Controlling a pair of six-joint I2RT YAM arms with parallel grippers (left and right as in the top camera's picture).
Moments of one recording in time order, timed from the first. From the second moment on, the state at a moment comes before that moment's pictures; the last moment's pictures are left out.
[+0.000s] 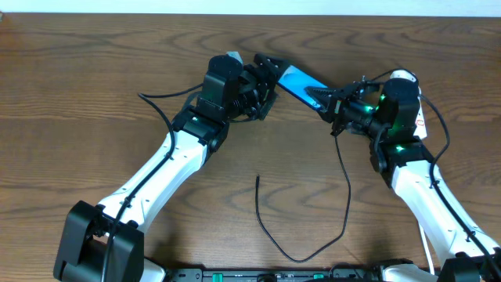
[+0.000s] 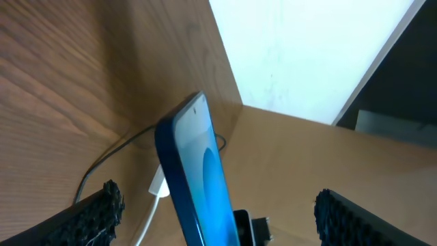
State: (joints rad) left arm -0.47 1.60 1.12 0.08 0.35 -1.54; right arm 0.15 1.38 0.82 0.22 -0.74 1.77
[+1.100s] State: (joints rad) left arm -0.47 1.60 1.12 0.08 0.28 -1.73; right arm 0.26 1.38 0.82 0.34 -0.74 1.82
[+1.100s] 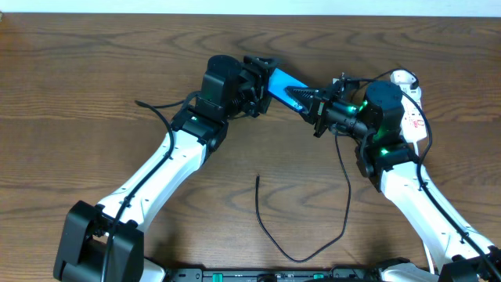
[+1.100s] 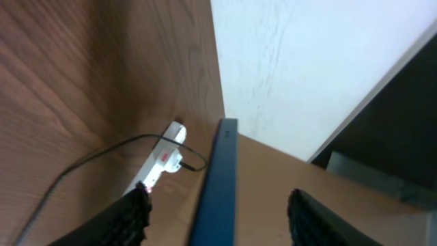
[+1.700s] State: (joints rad) left arm -0.46 1.60 1.12 0.08 0.26 -1.74; right arm 0.28 1.38 0.82 0.34 -0.72 1.82
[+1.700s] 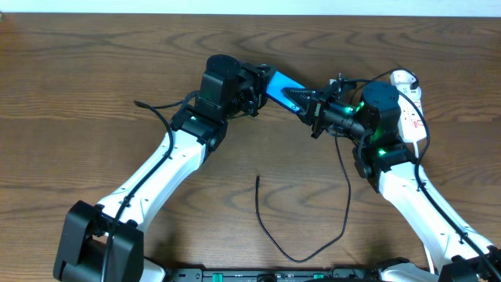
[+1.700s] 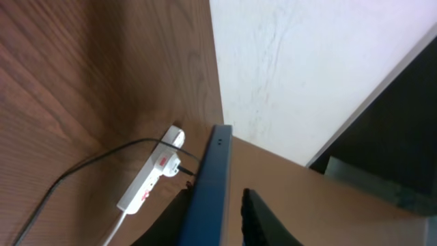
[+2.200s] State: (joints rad) left arm -0.46 1.60 1.12 0.08 0.26 -1.74; right arm 0.28 1.38 0.82 0.35 -0.72 1.85
